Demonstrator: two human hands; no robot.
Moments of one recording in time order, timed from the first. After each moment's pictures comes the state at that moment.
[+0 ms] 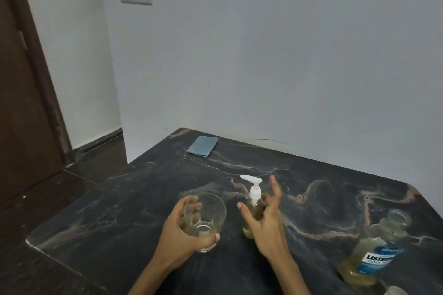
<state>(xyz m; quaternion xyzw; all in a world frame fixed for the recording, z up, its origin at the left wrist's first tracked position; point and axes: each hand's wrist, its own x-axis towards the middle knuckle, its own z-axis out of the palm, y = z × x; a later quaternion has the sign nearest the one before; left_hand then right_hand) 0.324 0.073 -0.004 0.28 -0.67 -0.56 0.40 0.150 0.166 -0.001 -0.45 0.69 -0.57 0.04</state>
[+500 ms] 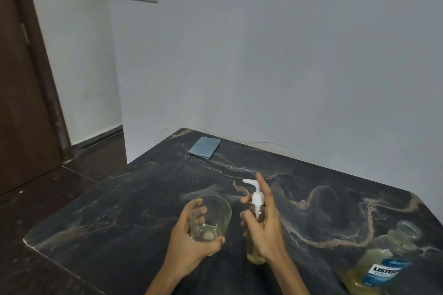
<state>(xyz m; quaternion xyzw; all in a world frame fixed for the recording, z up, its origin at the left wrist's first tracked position) 0.311 0.072 -0.026 0.30 -0.65 -0.57 0.40 0.148 0.152 0.002 -0.48 0.62 -0.61 0.11</state>
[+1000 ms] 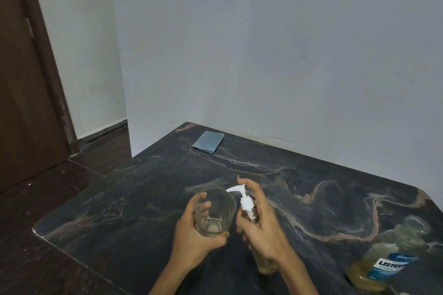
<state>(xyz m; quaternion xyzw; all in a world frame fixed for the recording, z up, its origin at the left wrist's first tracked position) 0.308 0.073 -0.034 0.32 -0.65 -0.55 0.41 0.170 0.165 0.025 -0.54 0.64 -0.51 0.19</state>
